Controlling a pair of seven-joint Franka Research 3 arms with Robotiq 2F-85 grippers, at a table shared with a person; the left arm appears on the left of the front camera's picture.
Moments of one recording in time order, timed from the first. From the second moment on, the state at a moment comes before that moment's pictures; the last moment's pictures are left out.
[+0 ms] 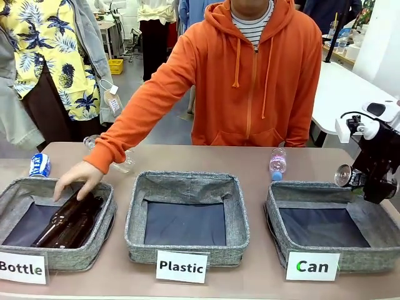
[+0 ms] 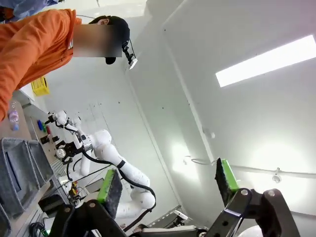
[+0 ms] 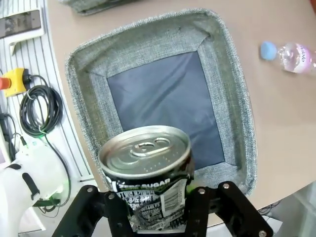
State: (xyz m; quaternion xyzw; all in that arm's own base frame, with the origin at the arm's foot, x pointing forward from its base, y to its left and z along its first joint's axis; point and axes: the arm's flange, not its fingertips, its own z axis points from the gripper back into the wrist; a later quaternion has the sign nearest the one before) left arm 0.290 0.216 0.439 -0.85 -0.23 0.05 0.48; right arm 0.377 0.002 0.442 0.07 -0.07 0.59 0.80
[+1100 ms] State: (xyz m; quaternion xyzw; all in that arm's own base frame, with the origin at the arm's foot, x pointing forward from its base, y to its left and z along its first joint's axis) left arm 0.283 0.086 0.402 -0.62 -0.09 -0.16 0.77; right arm 0.403 -0.028 0.436 0.16 -0.15 0.44 0.87
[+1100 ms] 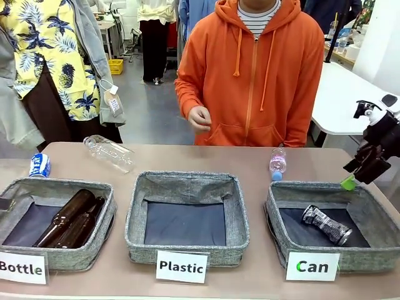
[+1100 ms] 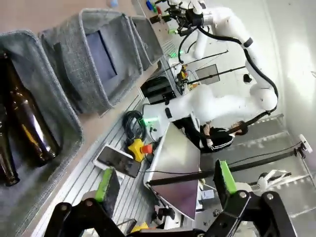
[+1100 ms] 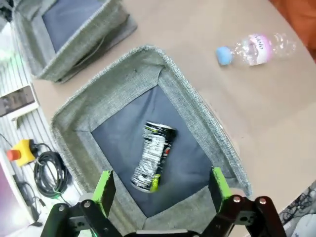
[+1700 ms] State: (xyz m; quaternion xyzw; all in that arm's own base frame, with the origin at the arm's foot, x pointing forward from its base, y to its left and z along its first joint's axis) left arm 0.274 0.080 0.402 -0.63 -0.06 -0.17 0.75; right arm 0.392 -0.046 0.467 0.38 -0.01 0.24 0.89
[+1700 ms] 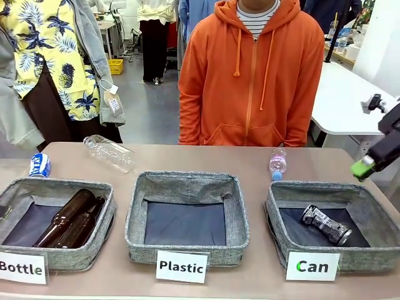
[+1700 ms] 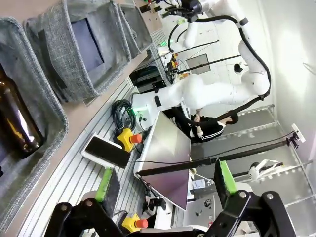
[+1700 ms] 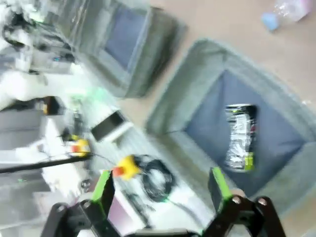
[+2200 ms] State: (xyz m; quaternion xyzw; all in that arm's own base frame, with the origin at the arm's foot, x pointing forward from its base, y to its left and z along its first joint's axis) left arm 0.274 0.081 0.402 -0.63 -0.06 -0.17 0.75; right arm 0.388 -0.065 0.443 0.61 0.03 -0.01 0.79
